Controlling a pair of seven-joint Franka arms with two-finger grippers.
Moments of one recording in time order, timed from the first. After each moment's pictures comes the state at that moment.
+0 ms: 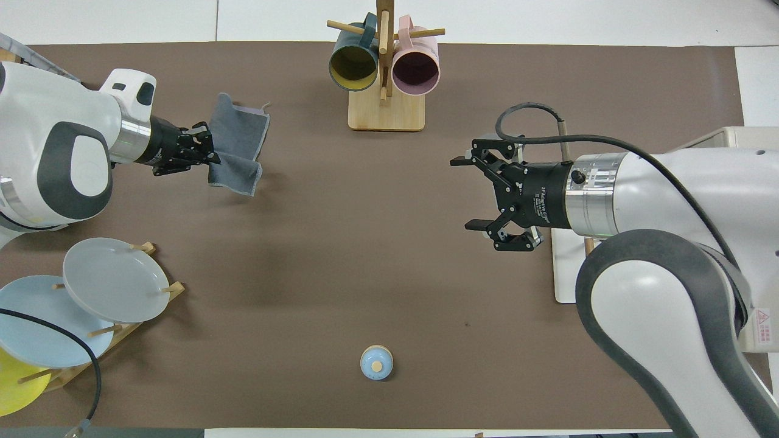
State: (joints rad) left arm 0.04 0.27 -0.20 -1.76 -0.30 2.09 -0.47; right arm 0.21 -0.08 0.10 -2.02 0.80 2.21 1.08
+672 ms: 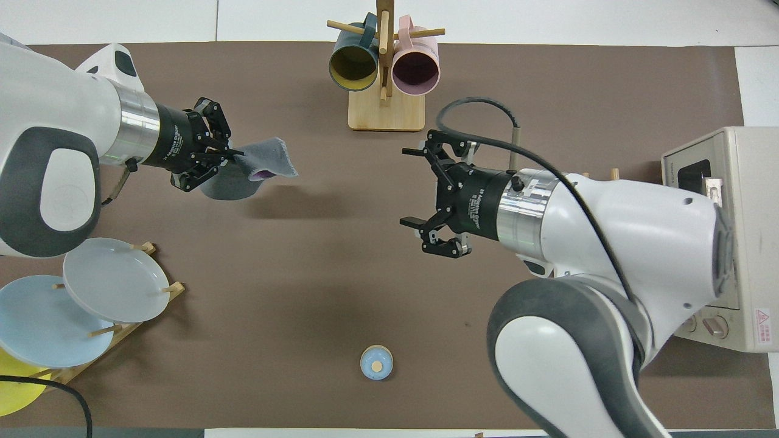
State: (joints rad) left arm -0.07 0.10 -0.23 -1.72 -0.30 1.99 -1.32; right arm 0.40 -0.06 0.11 -2.01 0.85 2.51 1.42
